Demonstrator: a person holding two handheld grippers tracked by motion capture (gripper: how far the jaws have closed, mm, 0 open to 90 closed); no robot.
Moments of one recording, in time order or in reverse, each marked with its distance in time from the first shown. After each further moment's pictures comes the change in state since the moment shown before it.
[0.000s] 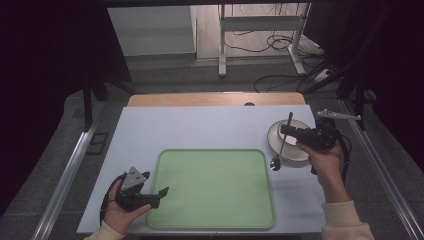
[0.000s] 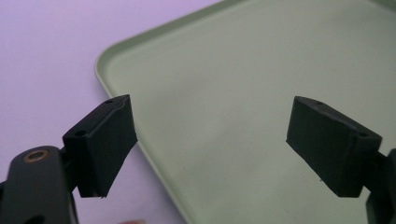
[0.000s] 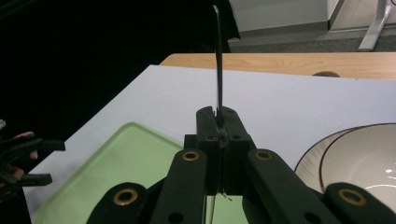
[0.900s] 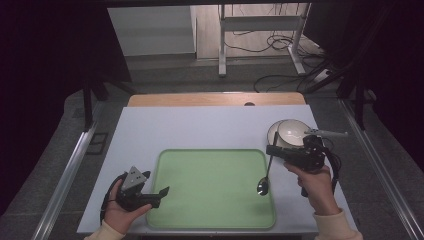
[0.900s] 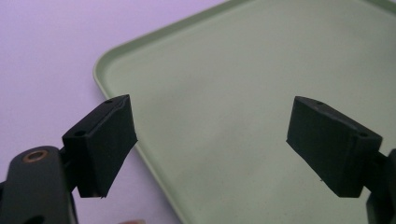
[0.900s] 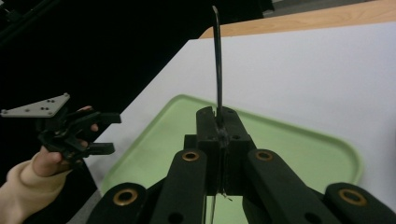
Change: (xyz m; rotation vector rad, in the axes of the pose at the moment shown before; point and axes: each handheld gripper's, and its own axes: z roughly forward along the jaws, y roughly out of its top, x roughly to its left) left arm -0.001 0.002 0.000 -0.004 -0.003 0.005; right arm 0.051 -0.034 0.001 0.077 0.123 0.094
